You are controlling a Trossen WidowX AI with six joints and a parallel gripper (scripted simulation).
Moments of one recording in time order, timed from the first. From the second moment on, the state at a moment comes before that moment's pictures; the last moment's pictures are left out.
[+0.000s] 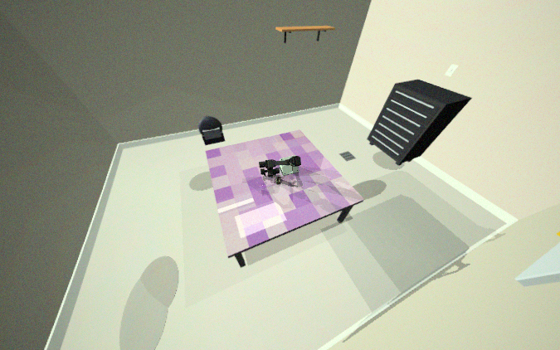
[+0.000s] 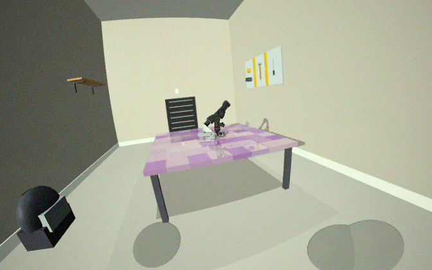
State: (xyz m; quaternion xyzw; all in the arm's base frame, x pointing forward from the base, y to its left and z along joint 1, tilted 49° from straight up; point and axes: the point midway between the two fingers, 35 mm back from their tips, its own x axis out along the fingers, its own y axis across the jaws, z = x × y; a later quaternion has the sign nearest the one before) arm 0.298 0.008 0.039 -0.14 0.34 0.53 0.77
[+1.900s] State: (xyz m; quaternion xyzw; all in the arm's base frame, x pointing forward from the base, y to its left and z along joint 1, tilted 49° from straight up) arm 0.306 0.029 0.042 -0.14 0.34 0.53 0.77
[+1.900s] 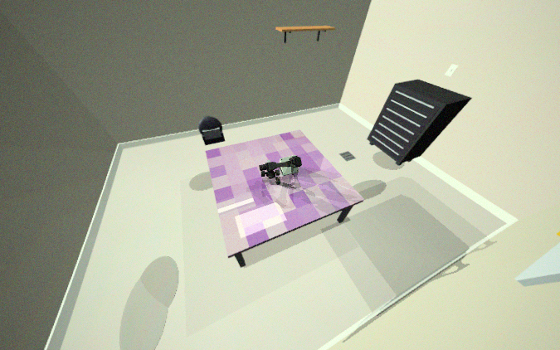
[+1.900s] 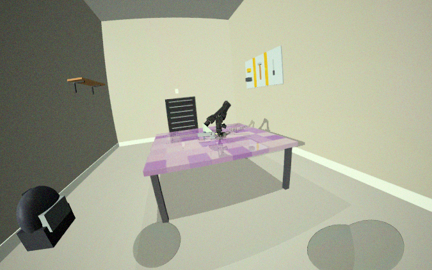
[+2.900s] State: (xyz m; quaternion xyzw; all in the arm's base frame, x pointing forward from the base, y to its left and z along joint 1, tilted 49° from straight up) arm 0.313 0.039 0.056 -0.14 0.34 0.53 0.77
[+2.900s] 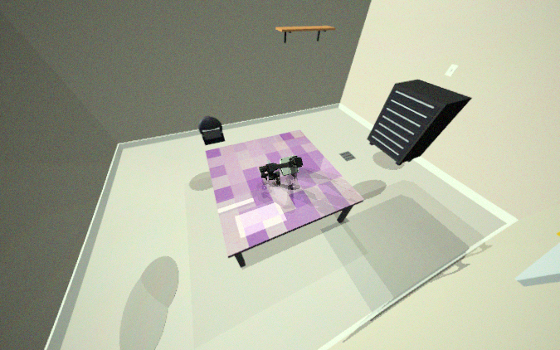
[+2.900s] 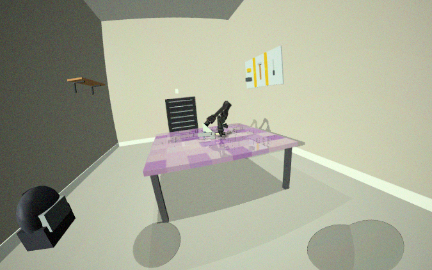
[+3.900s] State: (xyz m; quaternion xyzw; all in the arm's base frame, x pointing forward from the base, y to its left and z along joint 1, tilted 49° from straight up) arm 0.310 0.035 0.043 -0.14 0.33 0.53 0.77
